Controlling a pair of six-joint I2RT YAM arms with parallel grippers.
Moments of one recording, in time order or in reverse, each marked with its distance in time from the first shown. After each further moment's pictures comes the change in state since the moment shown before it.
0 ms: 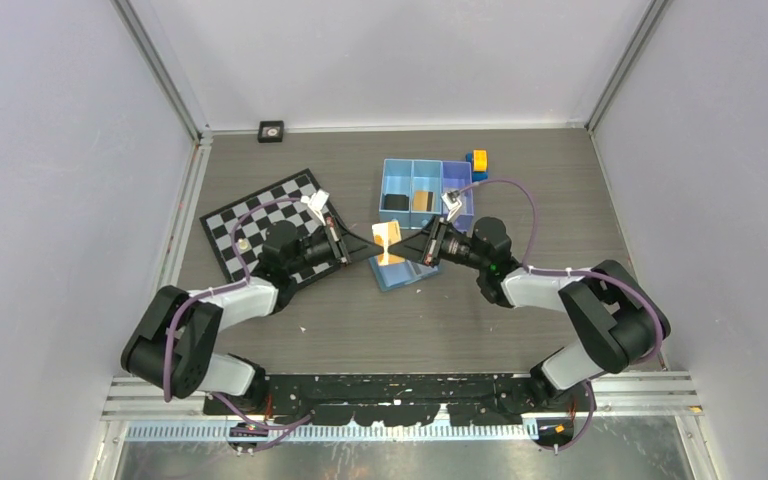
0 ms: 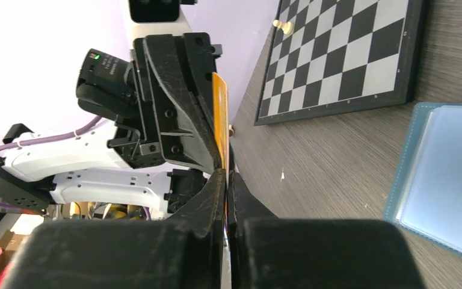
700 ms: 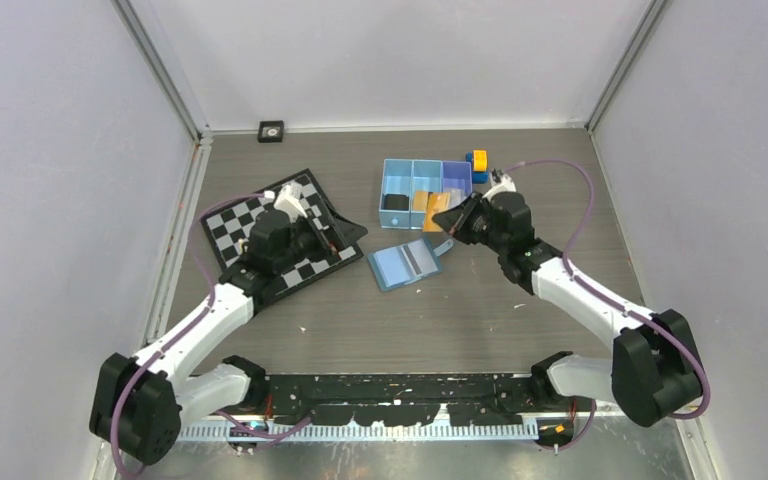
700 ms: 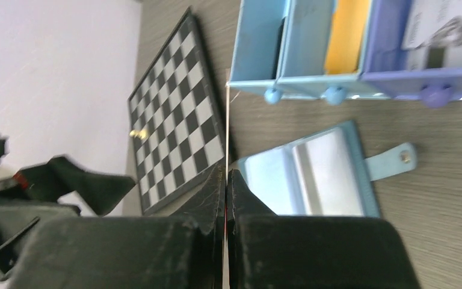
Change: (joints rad) left arm -0.008 -0.307 0.152 -0.741 -0.420 0.233; right arm -0.110 -0.282 0.134 -0.712 0.455 -0.233
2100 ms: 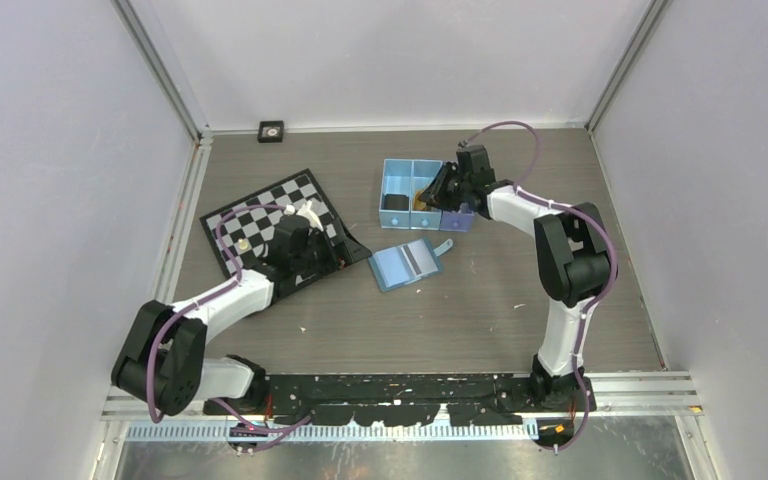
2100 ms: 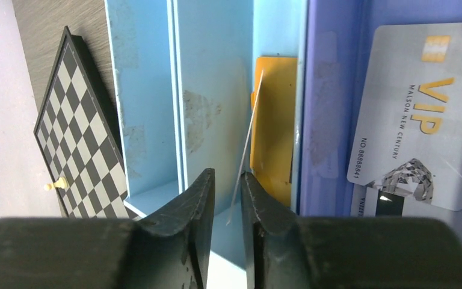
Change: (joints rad) left arm 0.000 0.220 -0.037 0.016 -0.008 0.058; right arm -0.102 0.707 0.611 -0.268 -0.060 -0.138
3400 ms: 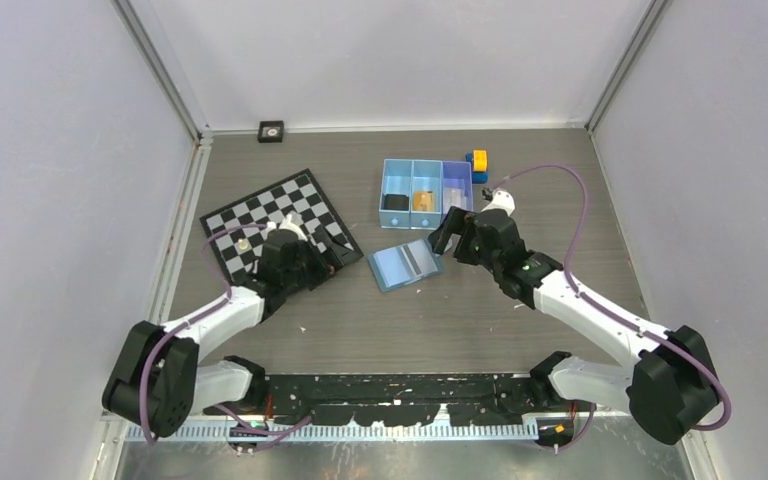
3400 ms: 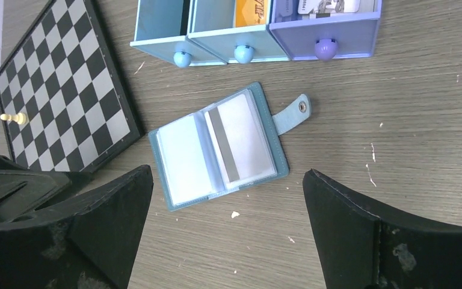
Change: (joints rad) left arm 0.045 -0.119 -0.132 0.018 -0.084 -0.153; right arm 0.245 -0.807 -0.573 -0.090 0.419 -0.054
